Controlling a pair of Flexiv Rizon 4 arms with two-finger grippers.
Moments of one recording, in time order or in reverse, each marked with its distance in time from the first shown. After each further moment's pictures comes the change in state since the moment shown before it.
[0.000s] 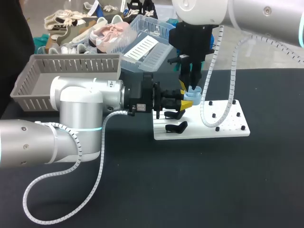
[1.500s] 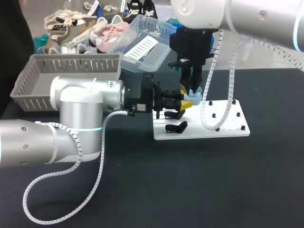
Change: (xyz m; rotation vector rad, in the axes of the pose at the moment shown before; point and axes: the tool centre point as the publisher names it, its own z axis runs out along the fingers) left arm 0.000 0.000 0.000 0.000 0.000 0.000; right arm 0.000 -0.005 0.013 -0.003 0.018 0.006
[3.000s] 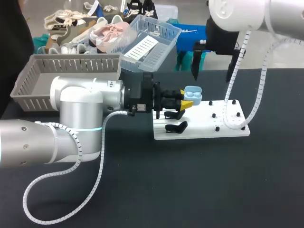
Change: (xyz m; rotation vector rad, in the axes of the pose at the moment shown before) left arm 0.000 0.000 0.000 0.000 0.000 0.000; right arm -0.009 -0.073 -0.017 -0.024 -0.167 0.510
